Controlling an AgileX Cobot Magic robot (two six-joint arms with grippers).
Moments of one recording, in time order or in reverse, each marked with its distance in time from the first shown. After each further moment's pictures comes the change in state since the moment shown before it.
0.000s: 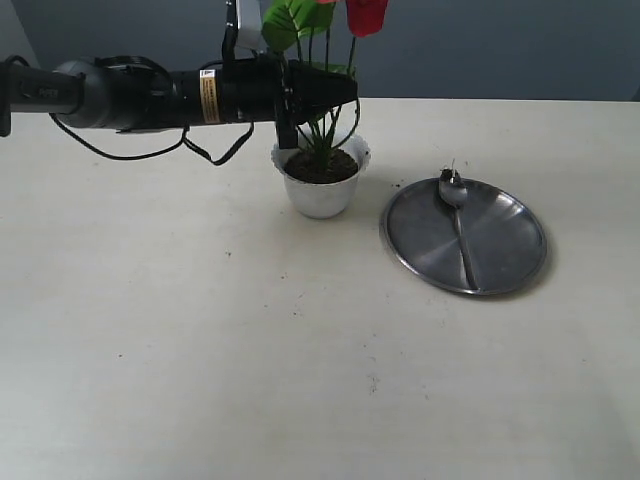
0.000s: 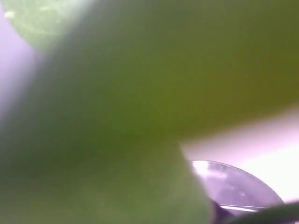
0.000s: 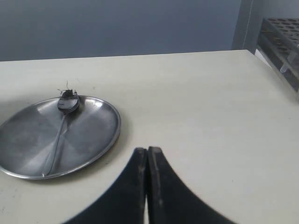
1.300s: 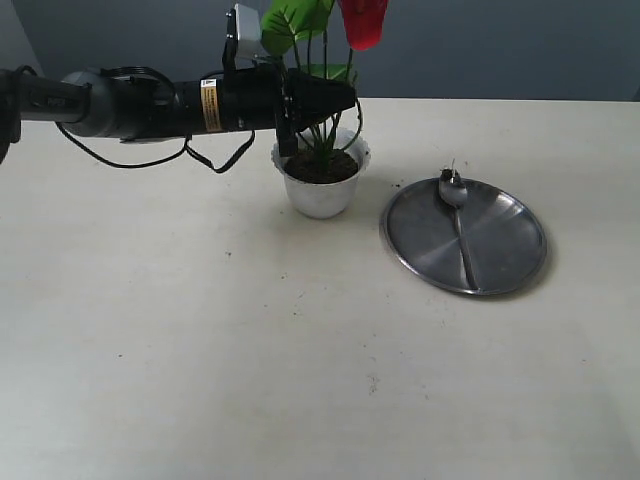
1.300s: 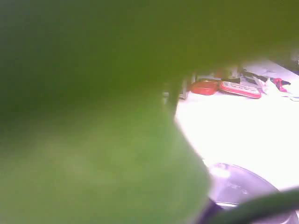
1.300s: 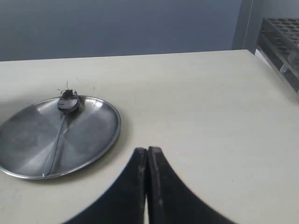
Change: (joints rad) left arm 0.000 0.045 -0.004 -0.020 -0.017 0.031; right arm 0.000 0.000 0.000 0.000 0.000 0.000
